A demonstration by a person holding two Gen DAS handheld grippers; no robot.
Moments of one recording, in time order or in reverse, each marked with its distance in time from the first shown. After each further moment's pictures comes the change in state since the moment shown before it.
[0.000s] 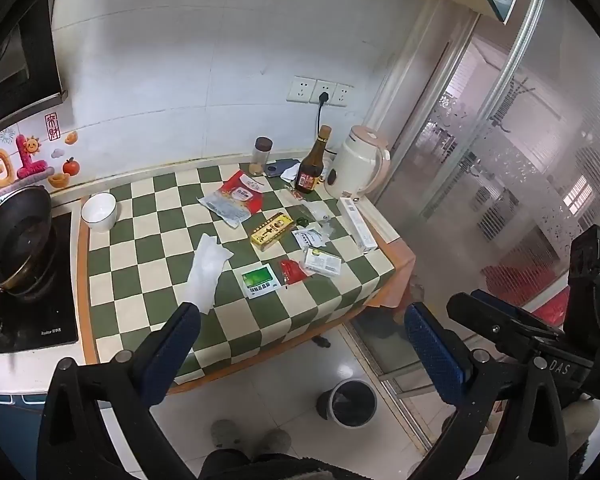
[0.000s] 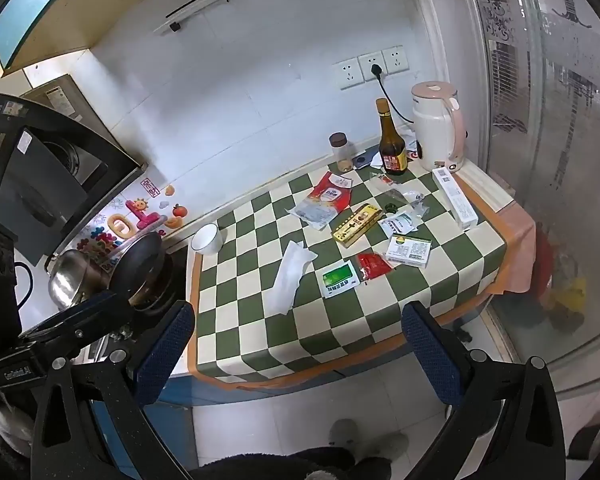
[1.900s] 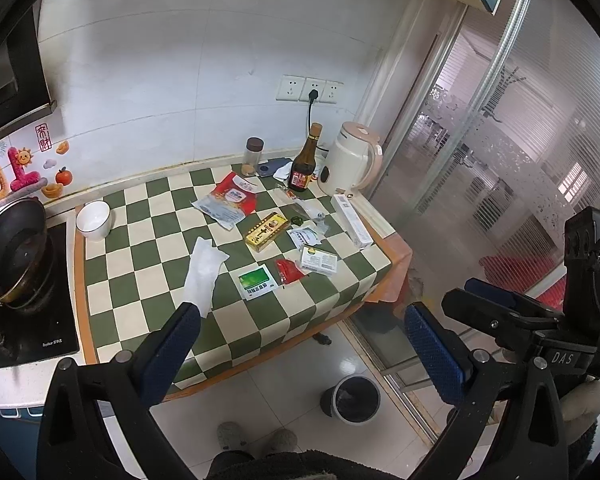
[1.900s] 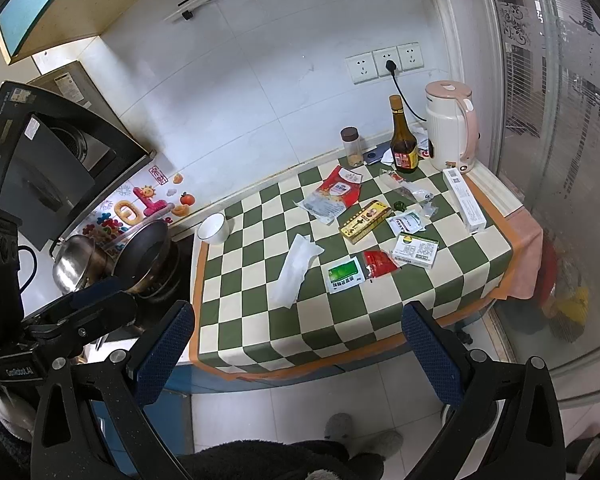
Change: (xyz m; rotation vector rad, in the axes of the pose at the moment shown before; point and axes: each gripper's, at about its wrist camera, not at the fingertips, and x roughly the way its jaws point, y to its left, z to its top) left arm 0.000 -0.009 0.006 0.049 0.007 -0.004; right arm 0.000 0.005 -0.003 -0.040 0.012 0.012
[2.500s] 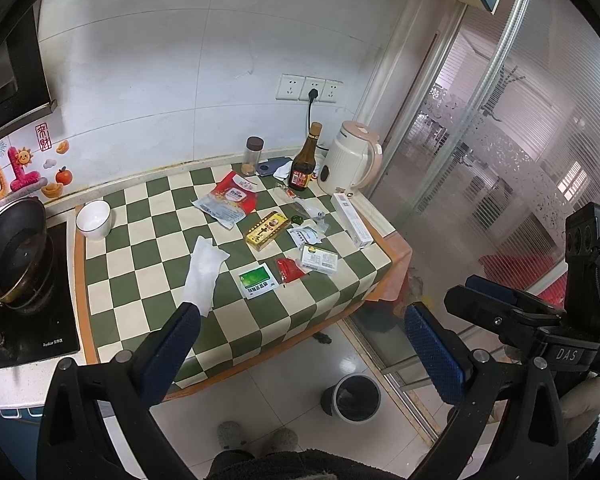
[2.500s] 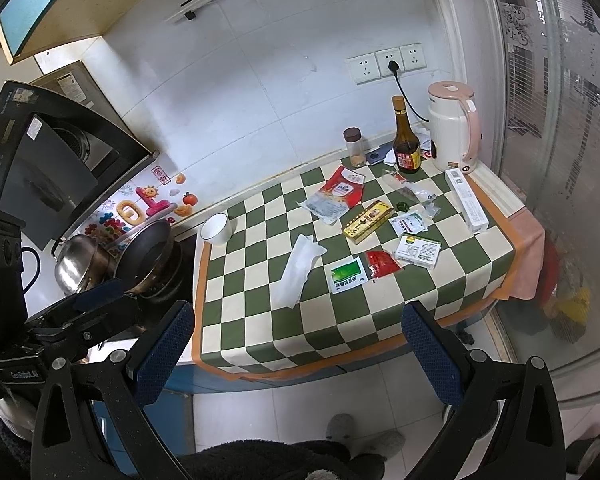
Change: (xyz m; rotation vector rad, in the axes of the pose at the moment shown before) left arm 0.003 -0.004 -0.002 -0.003 0.003 -0.003; right arm -0.001 0.001 0.002 -0.001 0.003 0.001
